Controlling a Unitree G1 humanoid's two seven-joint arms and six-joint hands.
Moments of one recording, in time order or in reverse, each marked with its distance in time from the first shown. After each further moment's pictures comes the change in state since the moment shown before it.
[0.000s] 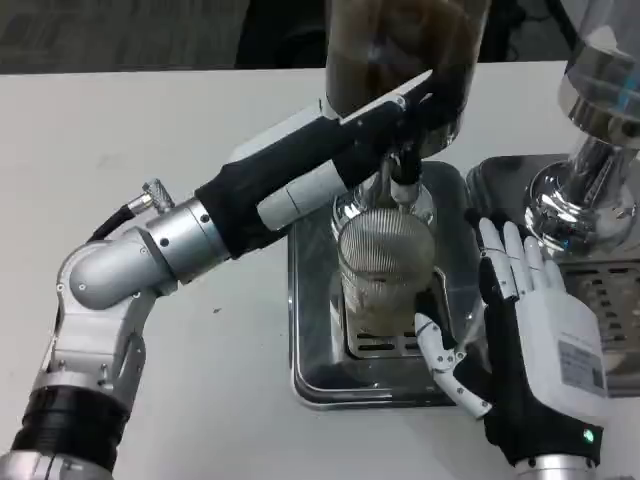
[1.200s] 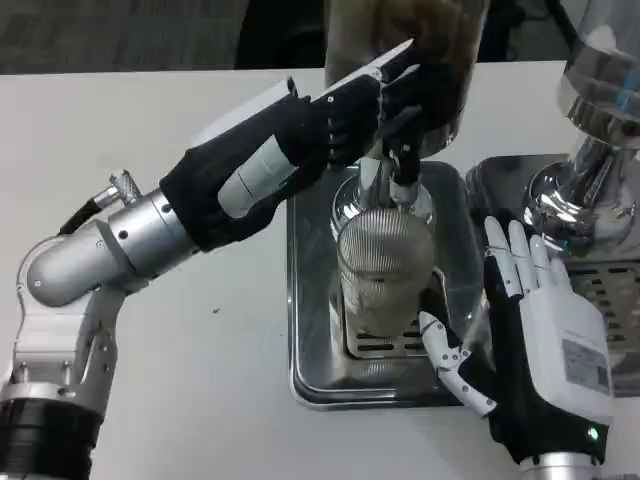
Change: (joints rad) left arm 0.057 0.034 0.061 -0.191 -0.149 0.130 -0.077; right arm -0.002 0.002 -0.015 0.000 -0.018 0.005 0.011
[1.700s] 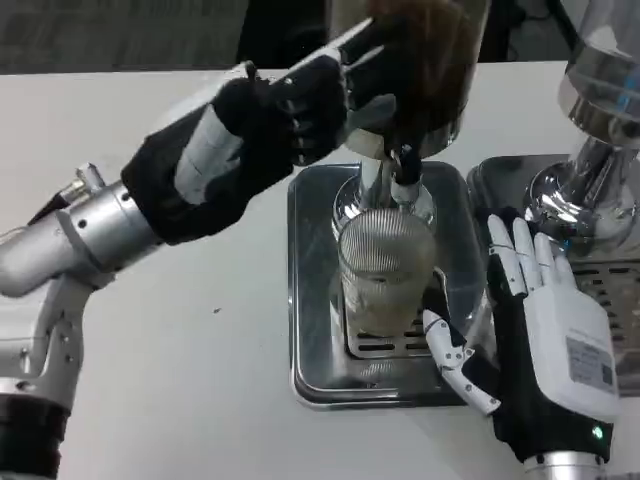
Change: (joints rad) left arm -0.003 0.070 0.015 -0.019 -0.126 0.132 -0.067; right arm 0.004 -0.004 -0.008 -0.012 -0.006 0.000 0.008
